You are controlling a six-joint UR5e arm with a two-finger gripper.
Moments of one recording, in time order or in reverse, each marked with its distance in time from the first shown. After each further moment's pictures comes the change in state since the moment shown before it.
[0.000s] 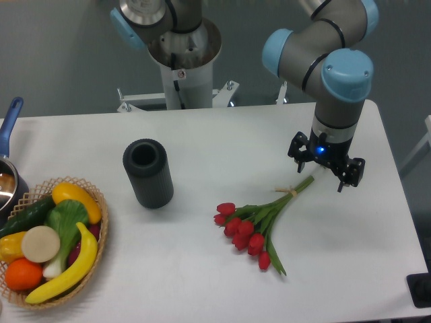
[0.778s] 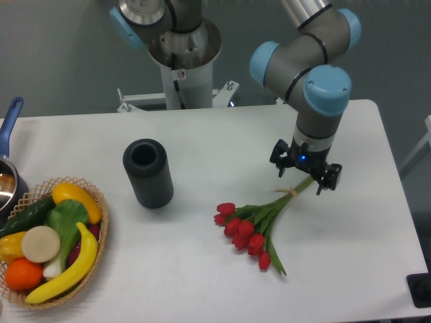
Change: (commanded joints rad) arm -0.029 -0.023 -0.150 0.118 -0.025 -0.114
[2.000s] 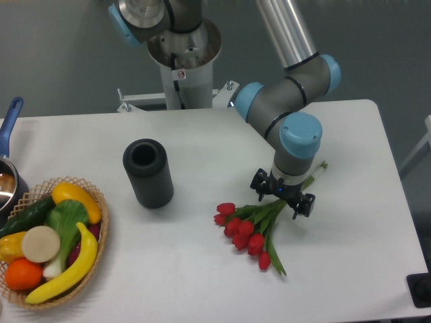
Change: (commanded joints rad) arm -0.071 -0.143 -0.020 0.121 0.000 -0.040
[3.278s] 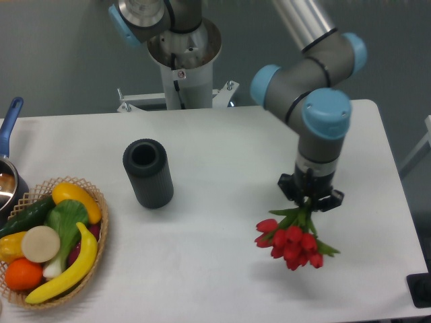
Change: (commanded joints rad) arm 0.054 0.071 0.313 -0.288 -0.006 -0.069
